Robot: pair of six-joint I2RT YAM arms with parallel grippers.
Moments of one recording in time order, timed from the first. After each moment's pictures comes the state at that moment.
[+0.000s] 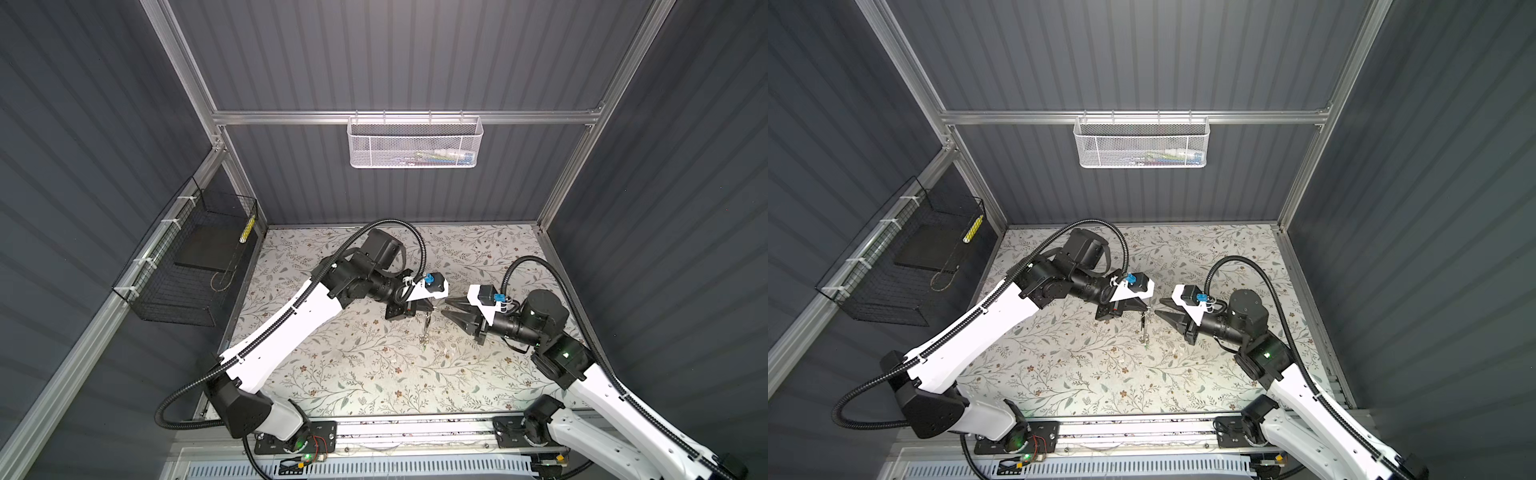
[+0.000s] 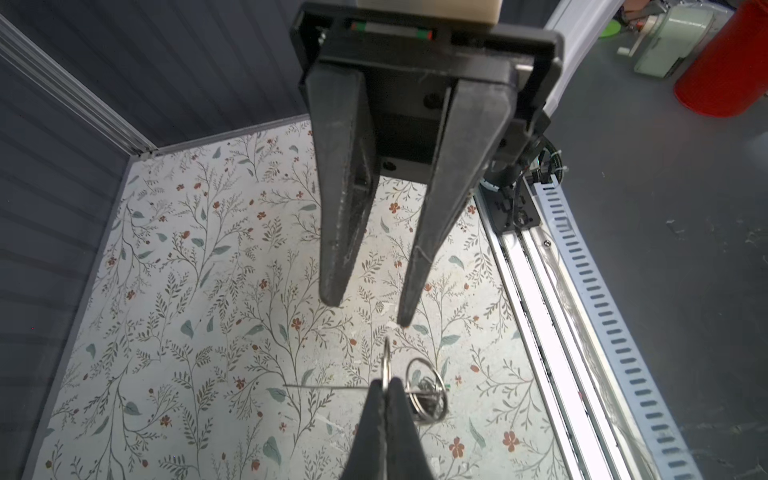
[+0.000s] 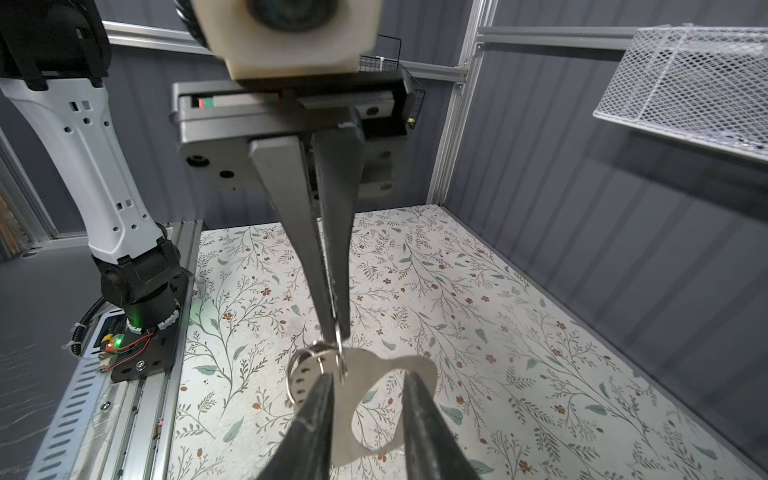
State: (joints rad) left arm -0.82 1.50 1.65 -1.03 0.61 0.81; right arm 0.58 0.78 0.68 -0.01 -0.60 -0.20
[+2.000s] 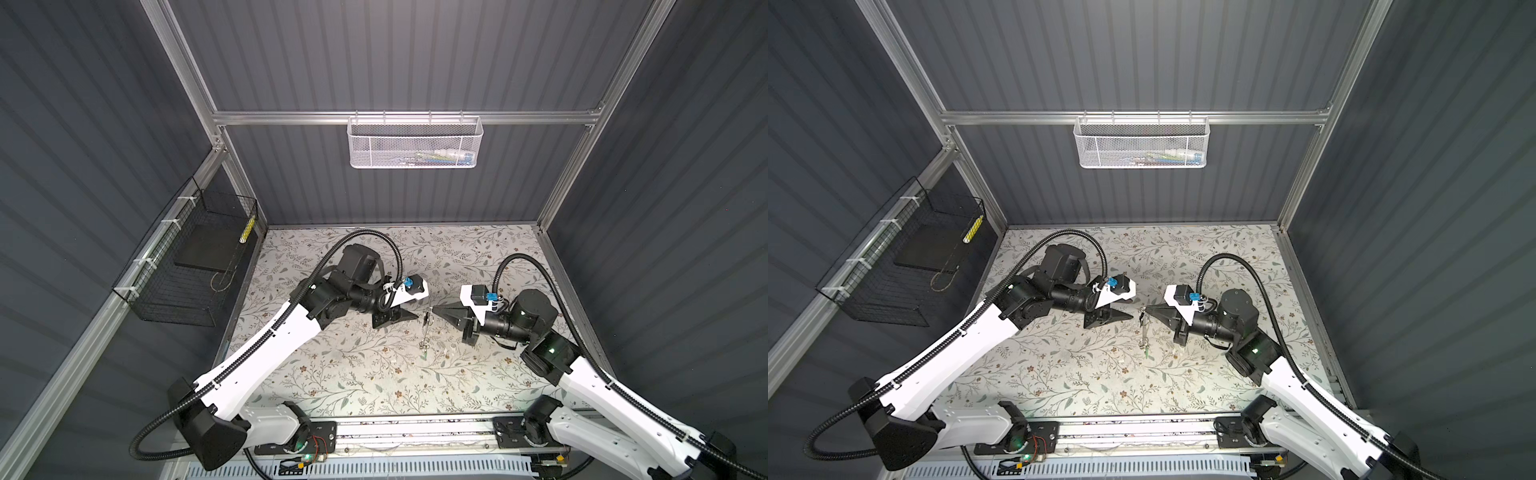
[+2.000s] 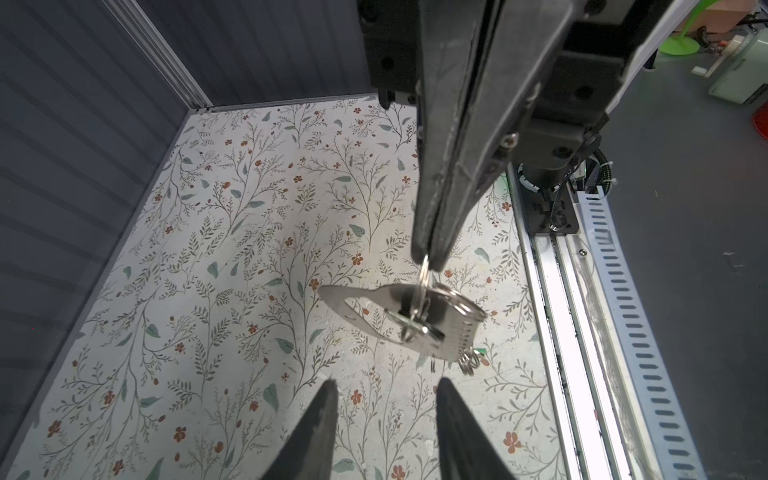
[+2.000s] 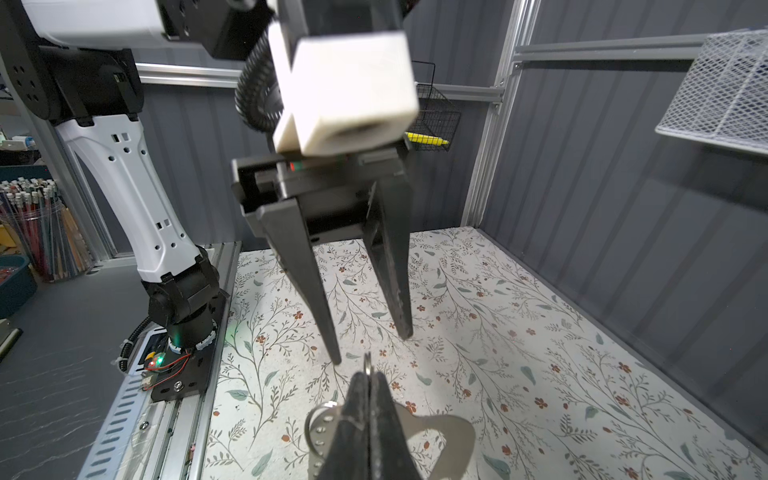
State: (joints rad) left arm -0.74 1.29 1.31 -0.76 0.58 0.63; right arm 0.63 0.85 0.64 0.18 -0.66 -0.10
